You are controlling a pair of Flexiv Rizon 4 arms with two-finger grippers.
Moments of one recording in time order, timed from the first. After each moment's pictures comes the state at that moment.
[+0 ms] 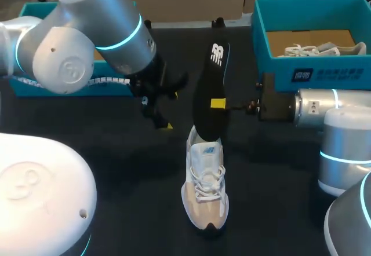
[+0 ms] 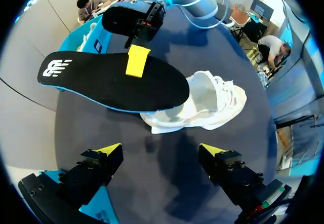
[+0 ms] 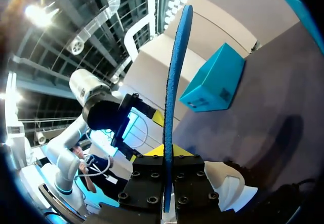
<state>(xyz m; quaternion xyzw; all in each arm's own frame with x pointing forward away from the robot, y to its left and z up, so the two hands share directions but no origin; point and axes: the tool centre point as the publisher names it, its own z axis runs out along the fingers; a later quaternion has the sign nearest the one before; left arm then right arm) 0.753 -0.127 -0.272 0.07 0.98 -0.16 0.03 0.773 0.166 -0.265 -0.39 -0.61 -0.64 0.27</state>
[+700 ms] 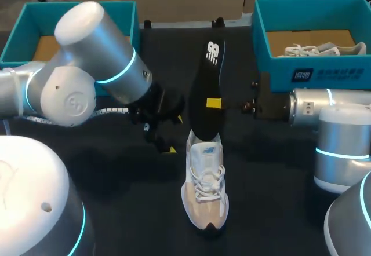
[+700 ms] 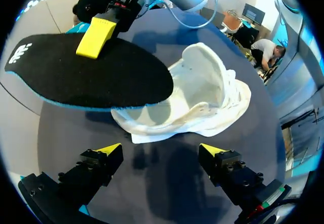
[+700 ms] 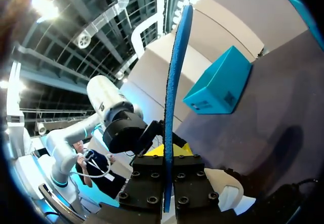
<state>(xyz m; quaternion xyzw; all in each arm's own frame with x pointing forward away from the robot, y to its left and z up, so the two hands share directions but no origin) 0.735 -0.137 -0.344 0.09 0.97 -0.22 0.01 0.777 0.177 -0.267 -0.36 -0.62 -0.65 0.25</state>
